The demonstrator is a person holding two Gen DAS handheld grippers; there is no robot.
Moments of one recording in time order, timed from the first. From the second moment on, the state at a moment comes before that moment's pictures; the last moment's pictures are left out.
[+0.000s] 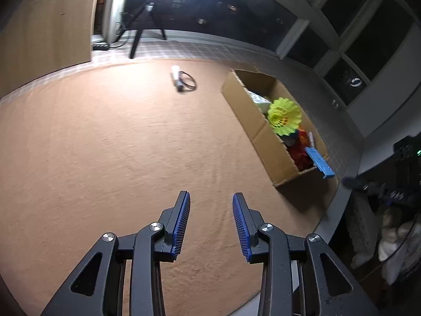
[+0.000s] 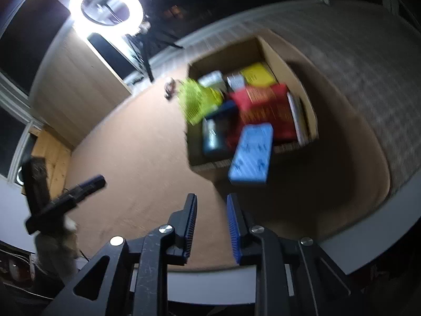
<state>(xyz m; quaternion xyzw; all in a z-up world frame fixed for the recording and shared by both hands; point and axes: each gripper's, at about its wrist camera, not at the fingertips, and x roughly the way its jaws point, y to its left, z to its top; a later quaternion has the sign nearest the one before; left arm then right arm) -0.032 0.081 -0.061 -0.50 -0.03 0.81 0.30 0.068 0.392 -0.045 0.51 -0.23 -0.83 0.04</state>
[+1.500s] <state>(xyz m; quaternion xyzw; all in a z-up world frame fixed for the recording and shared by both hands) -0.037 0.081 -0.051 -0.50 -0.04 0.82 0.28 0.037 0.463 -0.052 0.48 -0.26 -0.84 0.00</state>
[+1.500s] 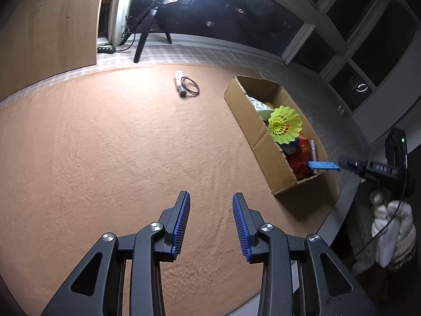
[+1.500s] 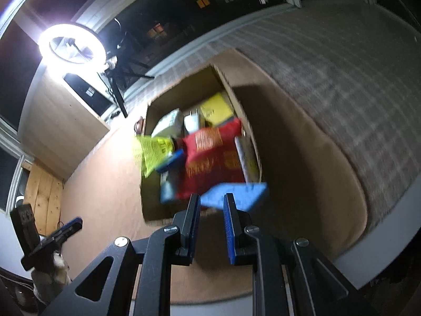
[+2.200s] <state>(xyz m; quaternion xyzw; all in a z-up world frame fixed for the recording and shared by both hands) -0.070 0.006 -0.050 -0.49 -0.06 0.84 0.20 -0.120 0.314 -0.019 0.49 -0.21 -0.84 0.14</state>
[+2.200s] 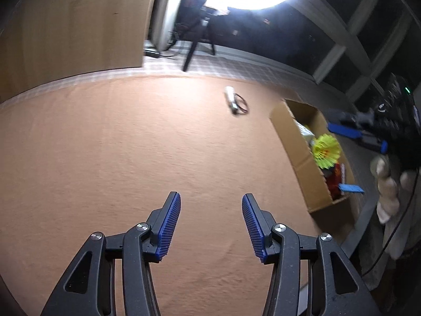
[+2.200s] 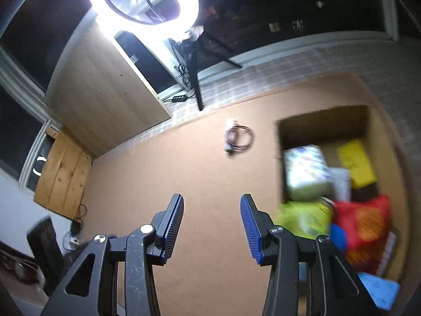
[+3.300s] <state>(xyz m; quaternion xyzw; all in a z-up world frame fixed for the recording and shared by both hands) -0.080 -0.108 -0.081 -0.51 -0.13 0.85 0.10 -0.289 0.242 -0.141 0.59 -0.13 -0.79 0.07</state>
